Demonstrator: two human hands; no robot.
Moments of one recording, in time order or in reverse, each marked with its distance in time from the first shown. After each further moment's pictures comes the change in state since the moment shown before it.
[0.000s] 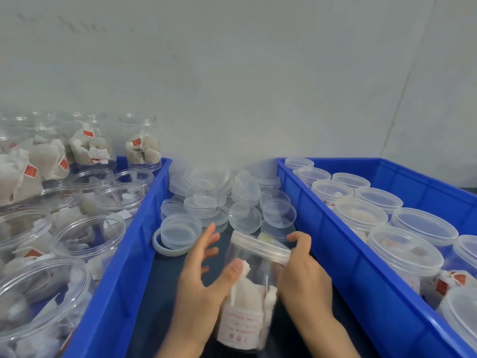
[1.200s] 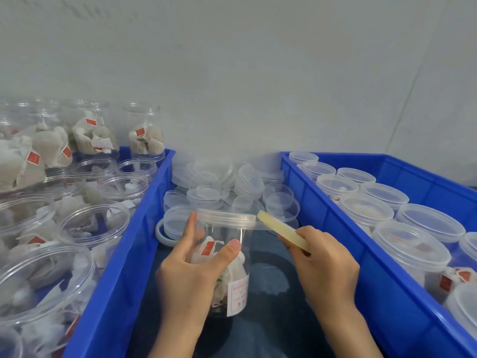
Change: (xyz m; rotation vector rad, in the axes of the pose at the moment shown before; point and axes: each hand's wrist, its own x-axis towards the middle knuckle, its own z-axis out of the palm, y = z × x) left_hand 0.006 0.002 -0.005 -0.160 0.286 -0.137; right_hand 0.008 0.014 -0.011 -0.098 0.384 -0.257
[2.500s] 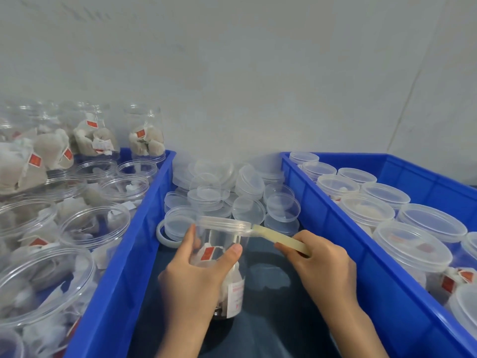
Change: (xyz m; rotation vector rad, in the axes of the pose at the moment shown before) left_hand 0.002 -0.014 0.001 0.274 0.111 -0.003; right_hand 0.004 0.002 -0.006 0.117 -0.239 0.098
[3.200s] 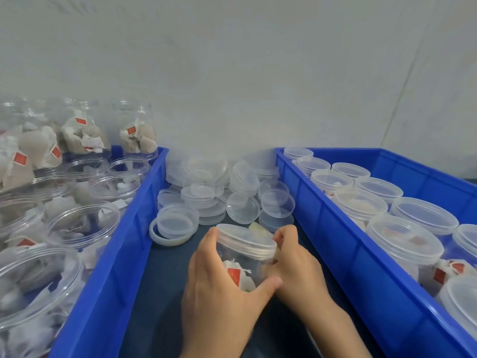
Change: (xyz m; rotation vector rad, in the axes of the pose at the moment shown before) left_hand -0.046 0.018 0.016 0.439 -0.166 0.291; right_hand -0.006 -0.015 0.014 0.133 -0.381 0.126
